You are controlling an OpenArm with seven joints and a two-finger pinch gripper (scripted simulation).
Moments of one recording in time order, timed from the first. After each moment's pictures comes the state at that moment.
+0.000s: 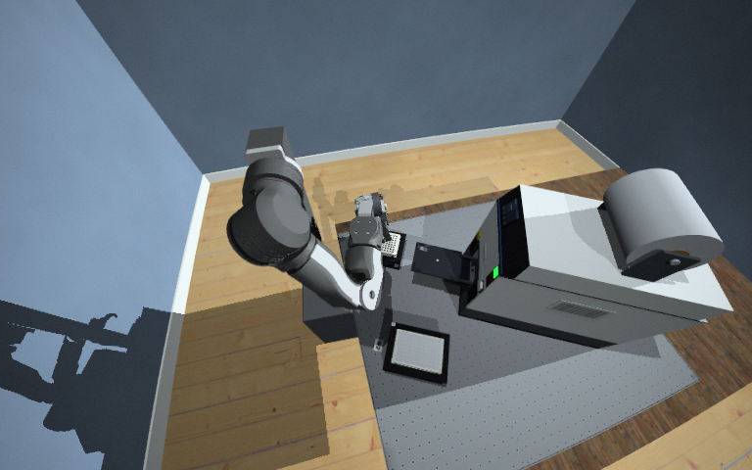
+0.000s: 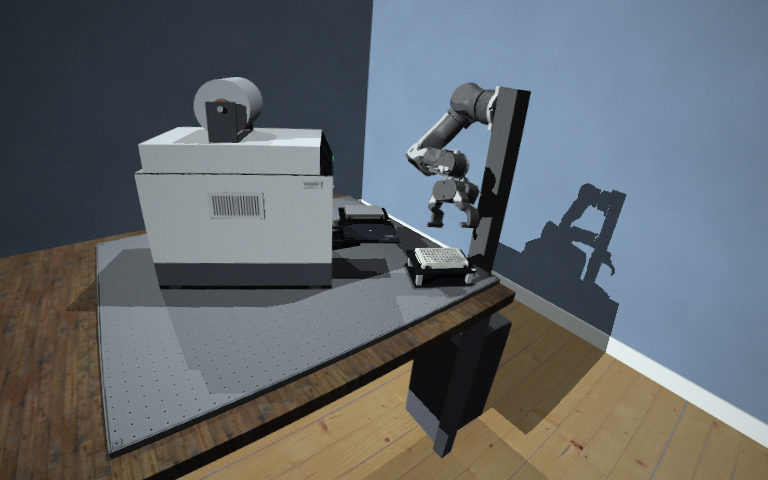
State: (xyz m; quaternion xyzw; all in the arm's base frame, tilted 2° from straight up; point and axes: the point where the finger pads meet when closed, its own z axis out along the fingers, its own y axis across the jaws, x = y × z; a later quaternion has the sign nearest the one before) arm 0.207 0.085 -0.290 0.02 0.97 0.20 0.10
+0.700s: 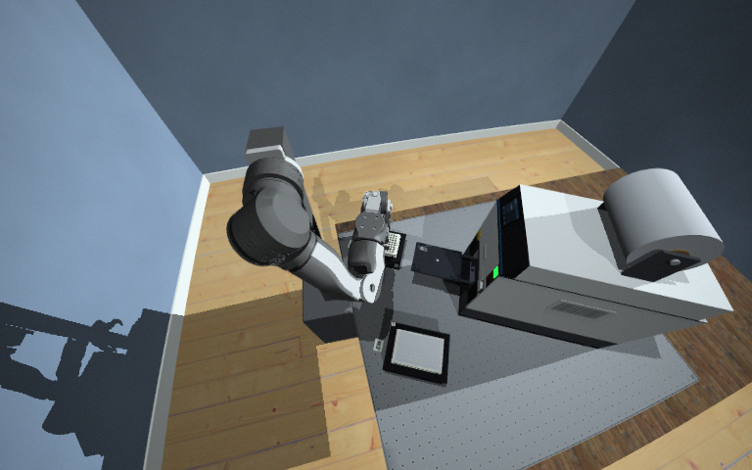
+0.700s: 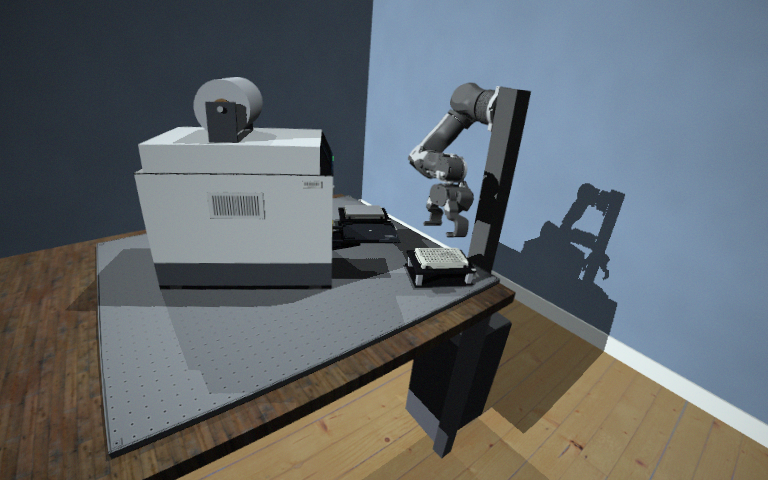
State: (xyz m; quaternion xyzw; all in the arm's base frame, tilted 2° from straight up) arm 0.209 0.063 -0.309 0.13 0.99 0.10 0.04
